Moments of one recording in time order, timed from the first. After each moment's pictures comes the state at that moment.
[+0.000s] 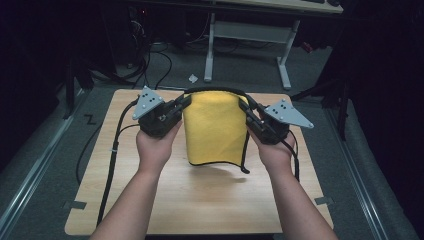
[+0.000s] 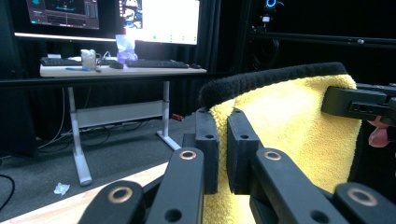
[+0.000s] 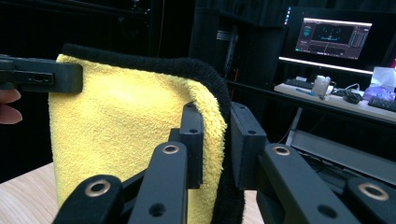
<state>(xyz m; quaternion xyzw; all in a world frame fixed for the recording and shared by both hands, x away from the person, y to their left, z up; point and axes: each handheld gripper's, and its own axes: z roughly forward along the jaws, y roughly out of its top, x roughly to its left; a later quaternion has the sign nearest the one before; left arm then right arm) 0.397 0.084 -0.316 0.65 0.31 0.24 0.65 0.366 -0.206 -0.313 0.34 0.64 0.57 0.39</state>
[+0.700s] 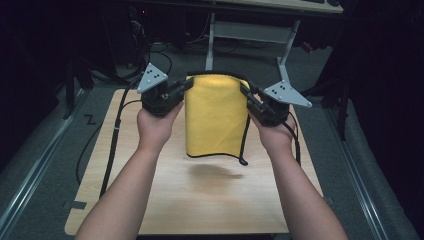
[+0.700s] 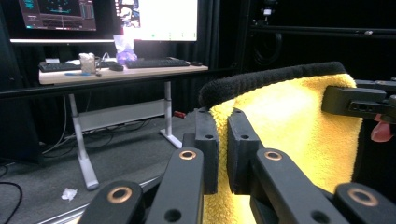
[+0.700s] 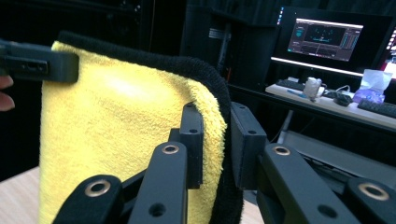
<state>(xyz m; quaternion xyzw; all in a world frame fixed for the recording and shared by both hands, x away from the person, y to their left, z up) 0.443 0.078 -0.288 0.67 0.30 0.25 0.63 0.403 -0.210 -0.294 0.34 0.65 0.55 0.40</state>
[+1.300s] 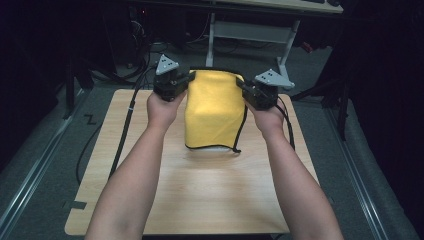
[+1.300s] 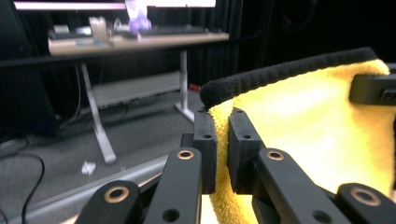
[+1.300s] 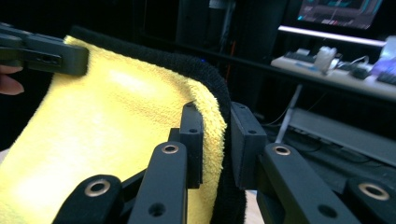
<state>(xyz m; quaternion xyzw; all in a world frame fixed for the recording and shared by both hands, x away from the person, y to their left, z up) 0.530 0.066 -0.333 0.71 0.34 0.24 0.57 0.488 -0.221 -0.333 0.36 0.68 0.52 0.36</state>
